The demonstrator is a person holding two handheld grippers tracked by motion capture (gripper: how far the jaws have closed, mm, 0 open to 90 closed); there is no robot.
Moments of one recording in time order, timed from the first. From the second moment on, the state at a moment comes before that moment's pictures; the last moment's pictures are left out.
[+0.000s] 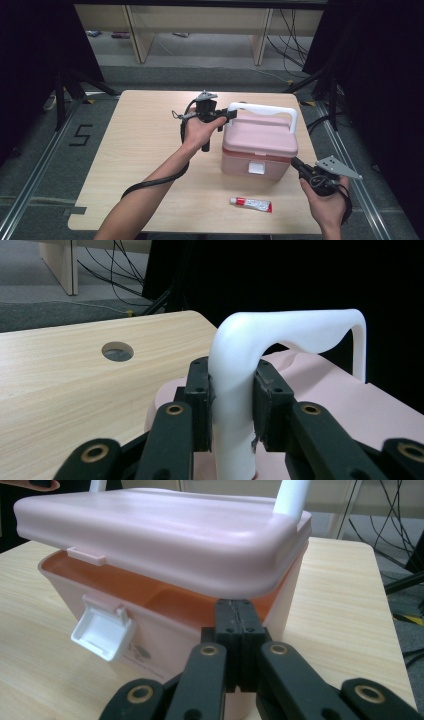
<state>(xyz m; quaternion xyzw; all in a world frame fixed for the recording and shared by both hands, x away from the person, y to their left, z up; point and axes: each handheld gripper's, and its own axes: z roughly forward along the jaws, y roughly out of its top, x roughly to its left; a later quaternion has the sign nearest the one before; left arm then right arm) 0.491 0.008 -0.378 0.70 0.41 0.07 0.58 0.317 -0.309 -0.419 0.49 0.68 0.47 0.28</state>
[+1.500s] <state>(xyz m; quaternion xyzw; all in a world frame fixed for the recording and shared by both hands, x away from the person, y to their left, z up) 0.373 0.020 -0.423 0.75 0.24 0.11 0.61 0.332 -0.303 -0.392 0.47 0.67 0.48 0.31</state>
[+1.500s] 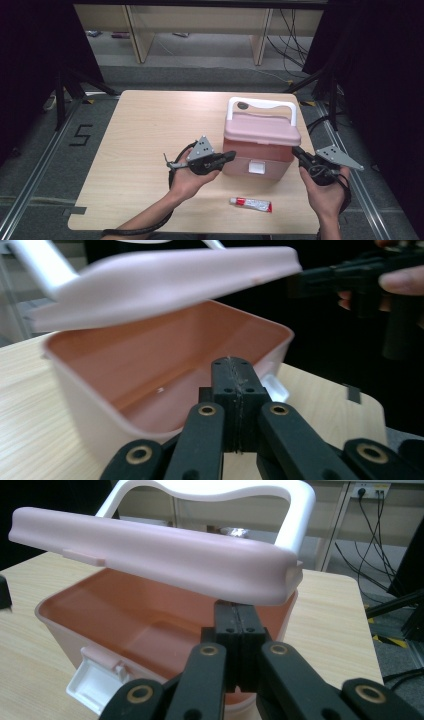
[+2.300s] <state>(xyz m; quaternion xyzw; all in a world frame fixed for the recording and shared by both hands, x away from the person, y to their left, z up) 0.374 -0.043 -0.451 0.79 0.14 0.11 0.59 0.342 -0.300 -0.378 0.46 0.66 0.49 0.34</state>
